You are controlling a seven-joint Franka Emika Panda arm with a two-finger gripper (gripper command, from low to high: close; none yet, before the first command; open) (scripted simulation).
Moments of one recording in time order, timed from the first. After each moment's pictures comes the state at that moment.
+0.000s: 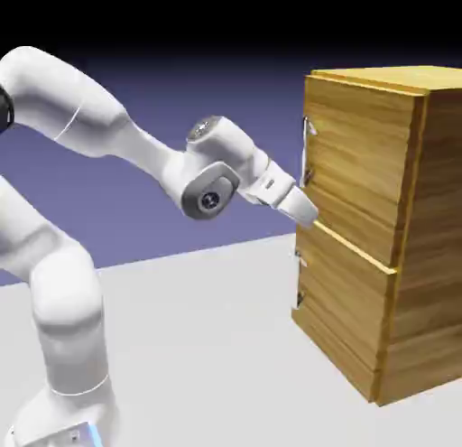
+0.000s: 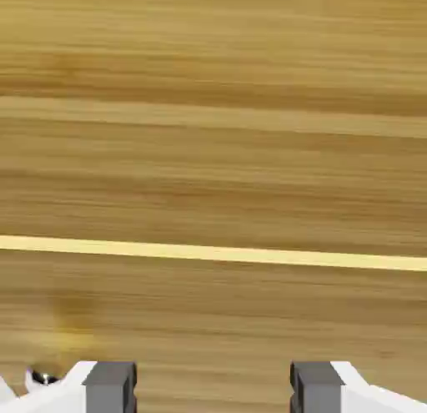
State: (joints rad) arm -0.02 -0.59 0.05 -2.80 0.12 3.03 0.66
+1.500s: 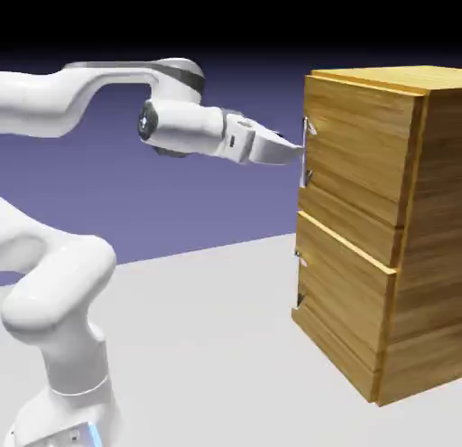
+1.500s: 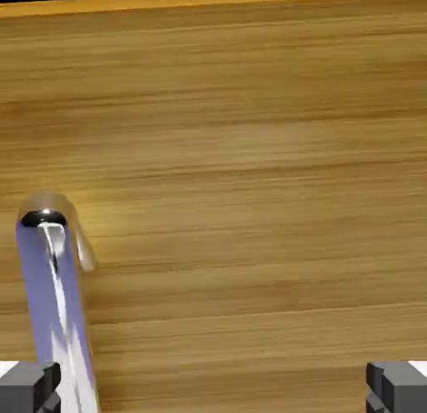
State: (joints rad) arm -0.64 -0.97 0.80 -2.57 2.07 2.92 -0.63
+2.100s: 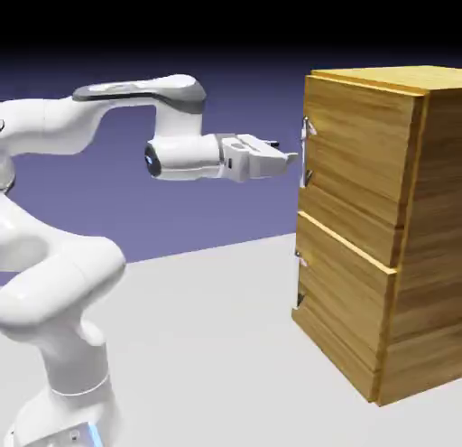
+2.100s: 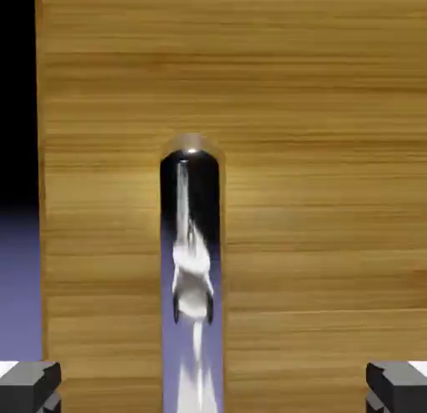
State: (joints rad) arm -0.88 -1.12 1.09 -2.48 2.85 2.88 -1.14
